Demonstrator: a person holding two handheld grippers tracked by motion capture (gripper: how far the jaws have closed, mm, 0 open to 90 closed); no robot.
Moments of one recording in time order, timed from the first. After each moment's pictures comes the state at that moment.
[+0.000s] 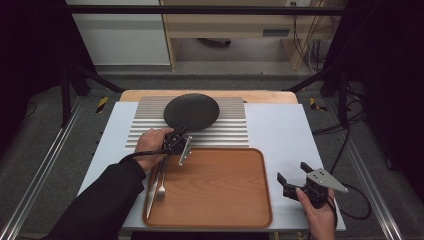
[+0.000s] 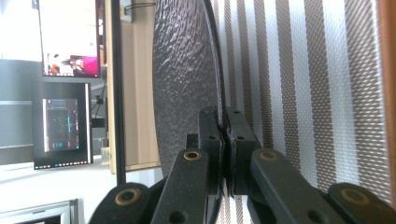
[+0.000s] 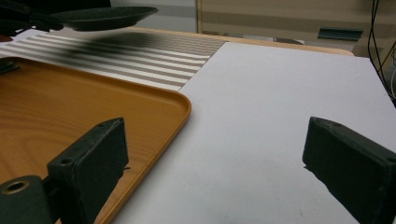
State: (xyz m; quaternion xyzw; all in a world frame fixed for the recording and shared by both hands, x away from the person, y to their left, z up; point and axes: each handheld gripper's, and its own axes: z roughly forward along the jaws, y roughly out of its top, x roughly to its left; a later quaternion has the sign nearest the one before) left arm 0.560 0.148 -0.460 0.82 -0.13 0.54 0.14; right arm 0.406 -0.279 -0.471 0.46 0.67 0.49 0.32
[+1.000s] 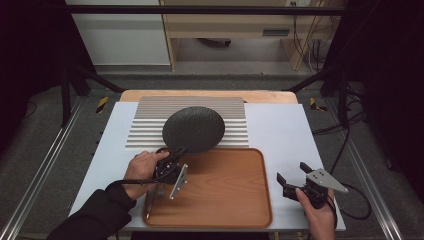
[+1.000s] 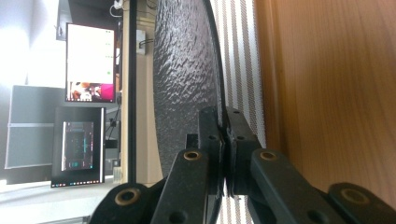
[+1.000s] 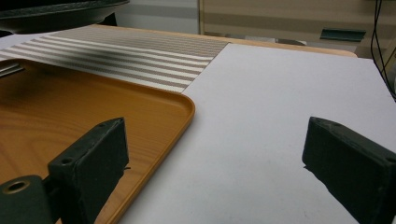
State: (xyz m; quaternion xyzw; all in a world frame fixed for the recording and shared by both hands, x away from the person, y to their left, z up) left arm 0.466 0.153 -0.445 0.81 -0.16 0.54 0.17; right arm 0.404 -0.277 -0.469 0.46 0.67 0.50 0.31
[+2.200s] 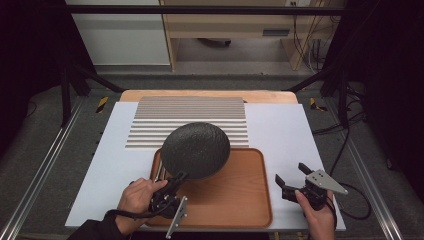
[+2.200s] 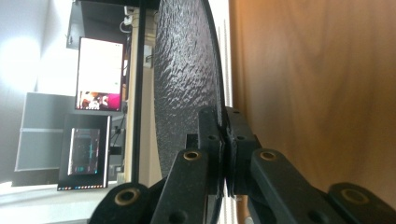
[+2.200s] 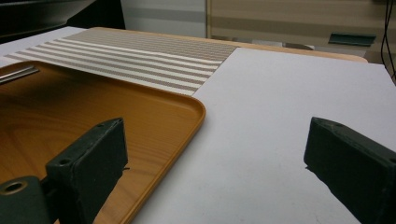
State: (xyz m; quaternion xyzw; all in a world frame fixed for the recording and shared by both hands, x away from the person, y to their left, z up) left arm 0.373 0.143 -0.434 0.80 -0.17 0.54 0.20; right arm 0.401 -0.274 -0.468 0.44 0.67 0.51 0.31
